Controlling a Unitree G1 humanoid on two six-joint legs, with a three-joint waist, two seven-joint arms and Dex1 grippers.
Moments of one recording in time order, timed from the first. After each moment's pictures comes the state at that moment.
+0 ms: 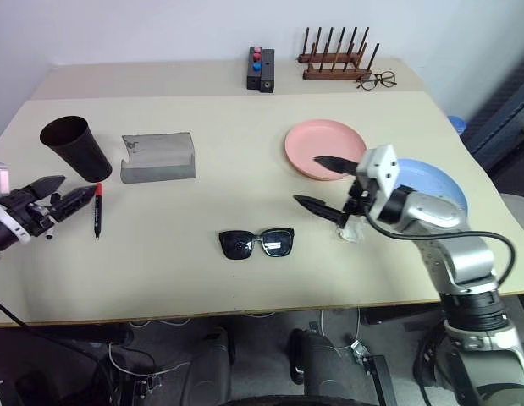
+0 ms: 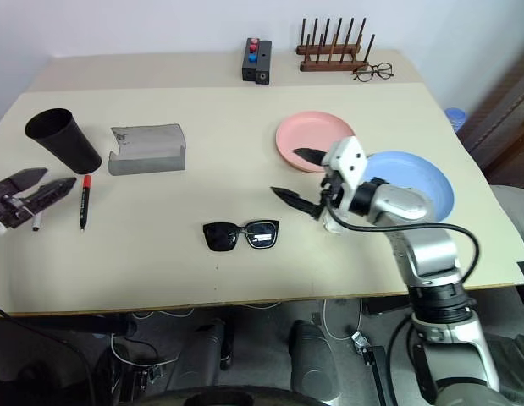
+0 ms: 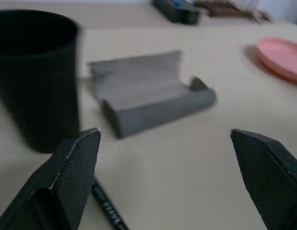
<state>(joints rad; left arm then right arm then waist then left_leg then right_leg) -0.19 0.91 0.59 0.20 -0.64 0.56 -0.91 -0.42 -0.53 0.04 -0.22 0.42 0.40 0.82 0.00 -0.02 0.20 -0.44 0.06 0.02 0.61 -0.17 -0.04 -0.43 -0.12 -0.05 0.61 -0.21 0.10</state>
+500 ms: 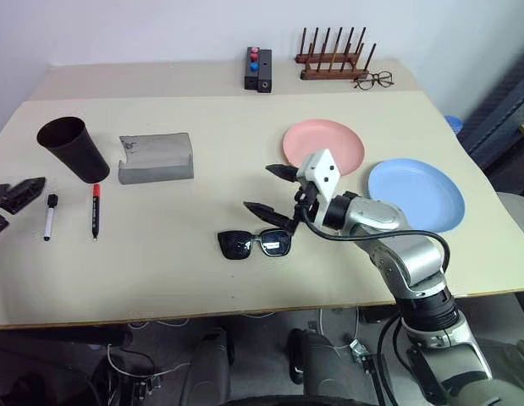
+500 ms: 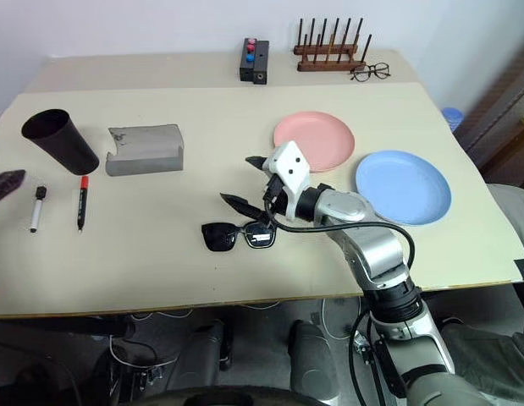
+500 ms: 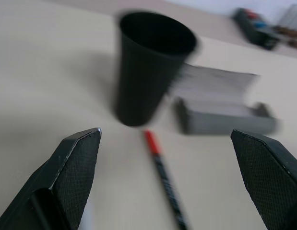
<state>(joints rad) -0.20 1.00 0.72 0.30 -0.63 0.71 -0.66 -0.50 -0.38 0.19 -0.31 0.37 0.59 0.66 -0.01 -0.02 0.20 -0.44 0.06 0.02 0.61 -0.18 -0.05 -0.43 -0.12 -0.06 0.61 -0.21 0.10</state>
